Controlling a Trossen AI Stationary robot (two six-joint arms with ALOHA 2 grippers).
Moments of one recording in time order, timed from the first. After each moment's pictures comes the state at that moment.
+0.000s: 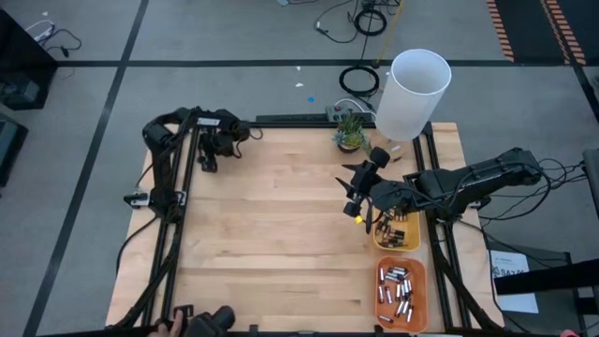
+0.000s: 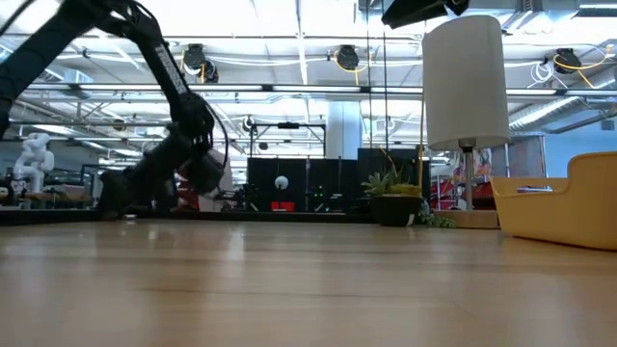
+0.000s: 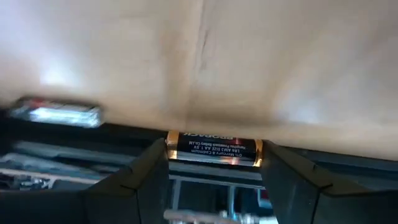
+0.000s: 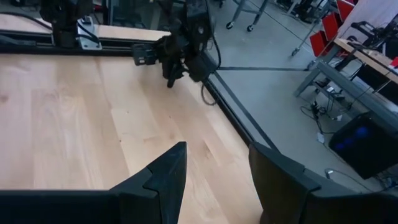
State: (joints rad) left arm 0.91 2.01 1.11 -1.22 -0.55 0.58; right arm 0.25 1.23 1.10 -0.44 0.81 0.11
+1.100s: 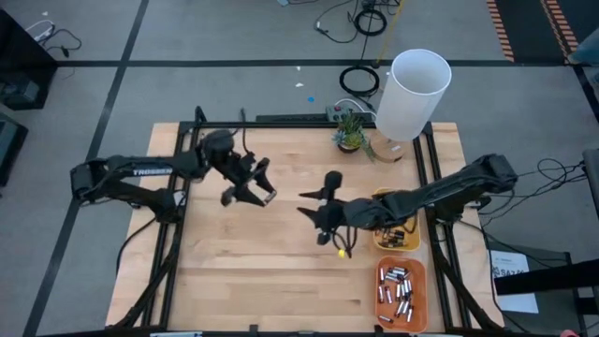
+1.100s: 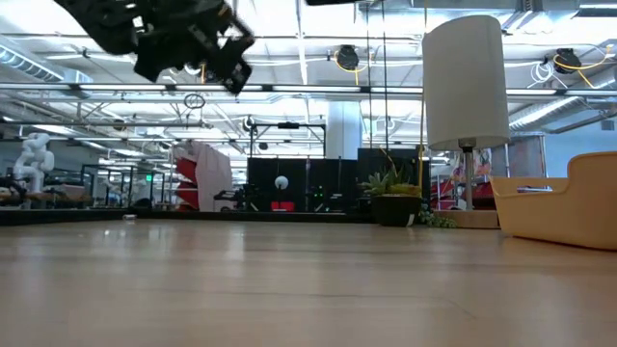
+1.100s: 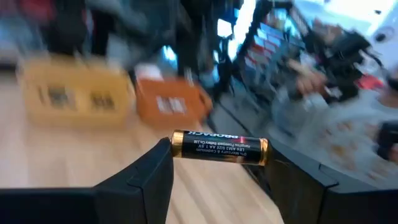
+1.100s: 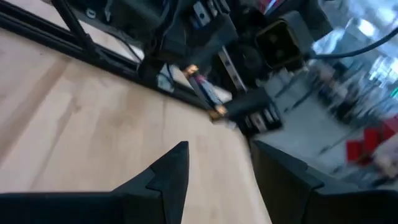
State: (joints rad) left arm 0.40 1.21 0.65 0.31 1.09 -0.14; right arm 0.29 1.51 1.10 0.12 0.60 -0.40
